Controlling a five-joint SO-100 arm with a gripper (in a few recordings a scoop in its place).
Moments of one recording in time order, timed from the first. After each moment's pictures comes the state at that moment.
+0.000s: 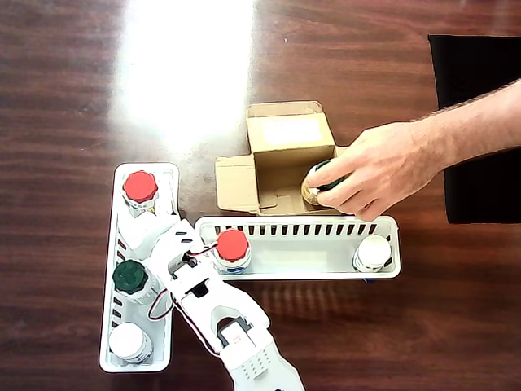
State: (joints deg) arm -28.3 67.2 101.1 -27.9 89.1
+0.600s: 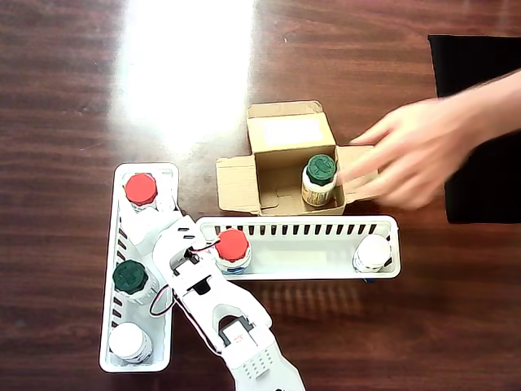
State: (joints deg) arm -27.5 70.6 100.8 -22.4 86.9
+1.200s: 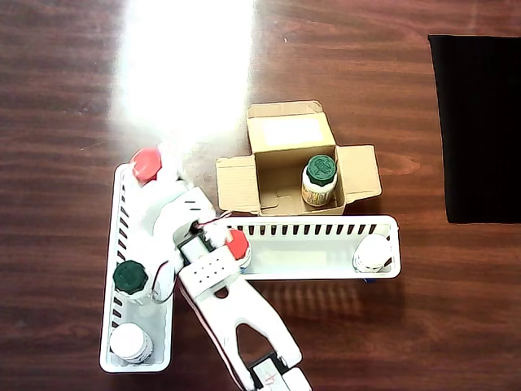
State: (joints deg) arm -22.9 92.9 78.5 28.6 77.3
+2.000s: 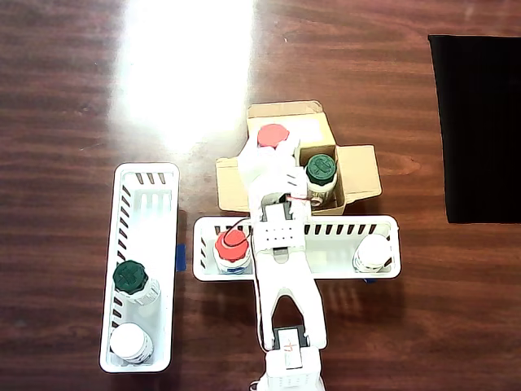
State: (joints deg) arm 1.1 82.6 86.3 15.6 83.7
